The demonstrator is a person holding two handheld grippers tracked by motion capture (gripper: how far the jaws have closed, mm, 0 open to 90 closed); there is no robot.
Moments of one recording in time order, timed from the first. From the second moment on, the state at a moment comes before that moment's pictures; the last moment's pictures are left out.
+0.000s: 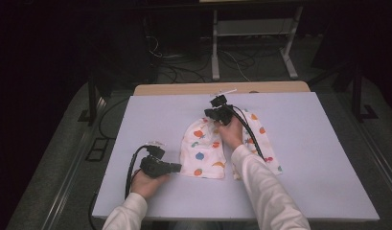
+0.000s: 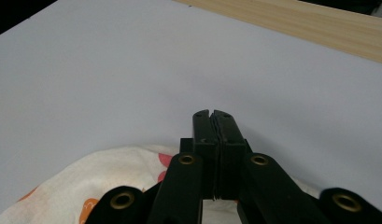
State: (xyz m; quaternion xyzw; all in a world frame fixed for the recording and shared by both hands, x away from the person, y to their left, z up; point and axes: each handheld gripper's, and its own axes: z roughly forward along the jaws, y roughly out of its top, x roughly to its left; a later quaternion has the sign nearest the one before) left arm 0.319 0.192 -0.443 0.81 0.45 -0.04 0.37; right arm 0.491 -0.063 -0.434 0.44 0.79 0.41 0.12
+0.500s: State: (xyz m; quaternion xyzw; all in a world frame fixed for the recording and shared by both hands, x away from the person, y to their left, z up) left arm 0.307 0.155 -0.418 0.84 0.38 -0.03 0.38; right arm 0.494 -0.085 -0.418 0.46 0.77 0.43 0.12
